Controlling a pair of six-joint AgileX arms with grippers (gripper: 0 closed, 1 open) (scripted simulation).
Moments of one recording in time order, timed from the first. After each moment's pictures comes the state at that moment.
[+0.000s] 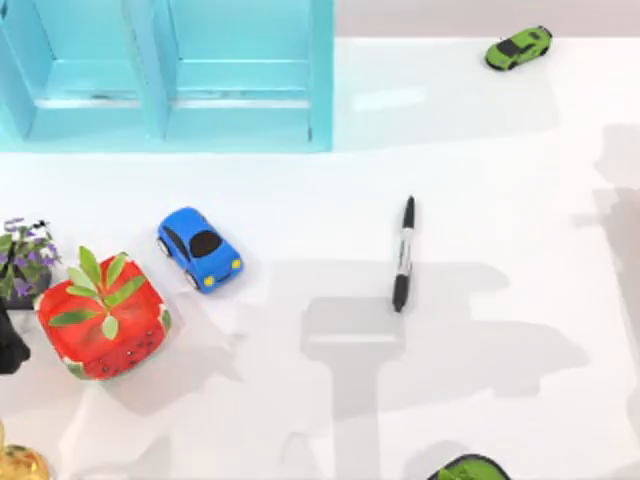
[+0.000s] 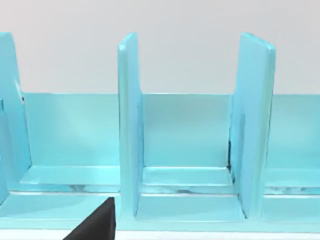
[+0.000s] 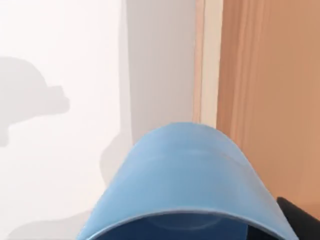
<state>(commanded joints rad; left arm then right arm) 0.00 0.00 0.00 0.00 0.00 0.00 -0.09 1.73 1.63 -1.47 0.00 -0.07</state>
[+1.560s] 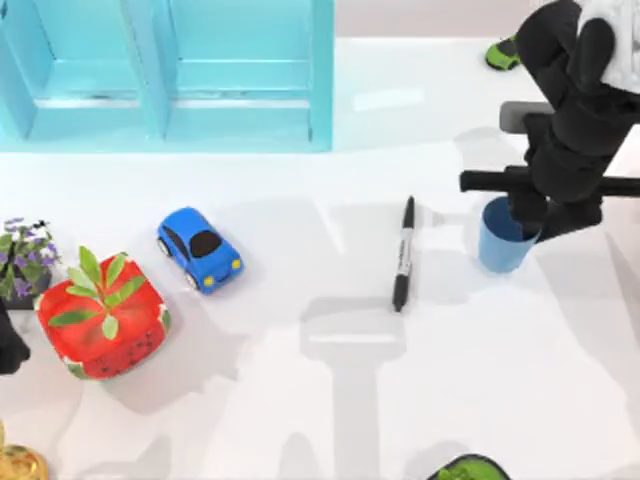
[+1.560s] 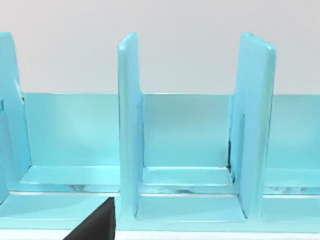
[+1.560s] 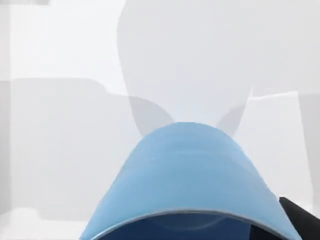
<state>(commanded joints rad) 0.00 0.00 0.00 0.00 0.00 0.00 0.30 2.07 1.55 -0.99 -0.04 0.32</state>
